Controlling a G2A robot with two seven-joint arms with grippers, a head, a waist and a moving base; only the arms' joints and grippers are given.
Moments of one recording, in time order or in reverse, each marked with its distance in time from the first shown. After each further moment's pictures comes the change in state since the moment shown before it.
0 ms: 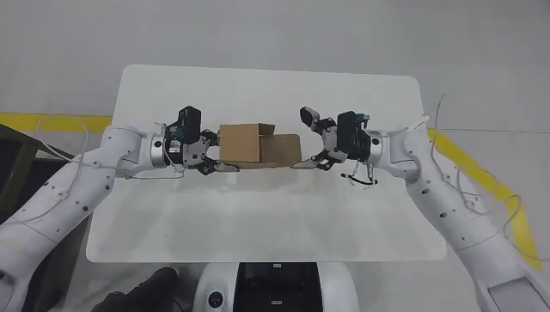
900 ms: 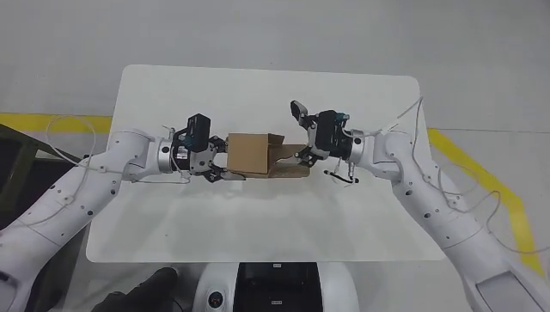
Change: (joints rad) left arm 0.021 -0.007 0.001 -0.061 0.025 0.000 -0.011; right arm 0.040 -0.060 -0.079 0.039 -0.038 0.140 -0.021
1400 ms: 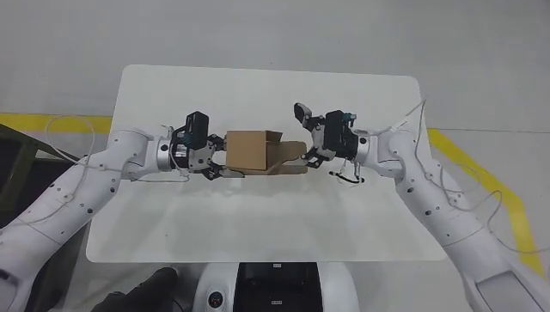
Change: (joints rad) left arm -0.011 -0.001 0.006 0.027 -0.014 0.000 0.000; right arm -0.012 0.004 0.045 0.041 -0.015 -0.120 -0.054
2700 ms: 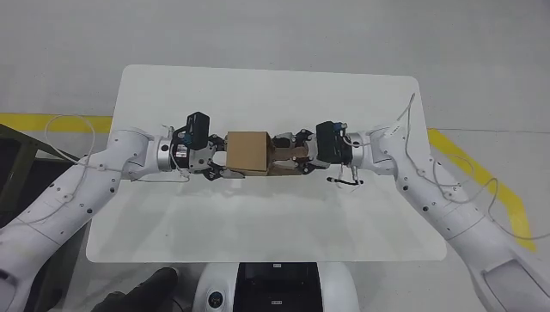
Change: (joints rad) left arm -0.005 0.003 0.007 -0.010 -0.004 0.000 -0.006; right arm 0.112 0.034 -0.183 0.013 -0.031 -0.022 -0.103
